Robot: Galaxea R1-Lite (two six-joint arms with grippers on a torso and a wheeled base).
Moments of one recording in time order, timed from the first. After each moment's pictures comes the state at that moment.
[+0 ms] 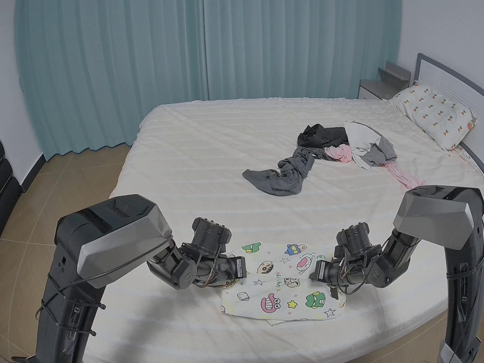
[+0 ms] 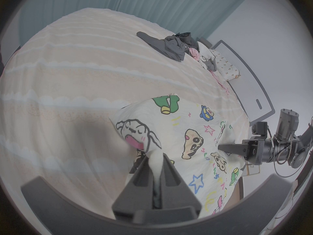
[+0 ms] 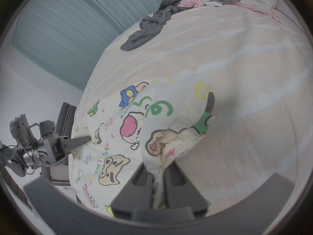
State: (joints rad) left arm -0.52 2.51 -1.18 -0.52 -0.18 -0.54; right arm 0.36 2.40 -0.82 -0.71 0.18 0.58
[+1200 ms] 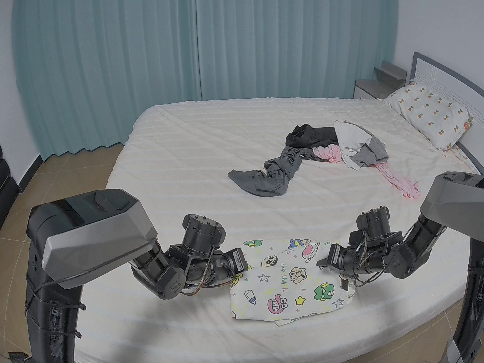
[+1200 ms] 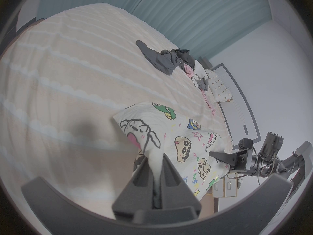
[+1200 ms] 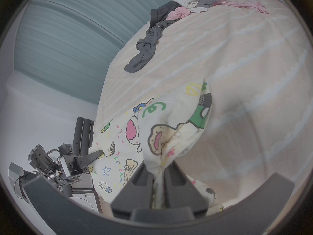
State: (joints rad) left arm -0.56 2.36 -0.98 -0.71 -0.18 -0.78; right arm 0.31 2.23 -0.74 -0.70 0.29 0.68
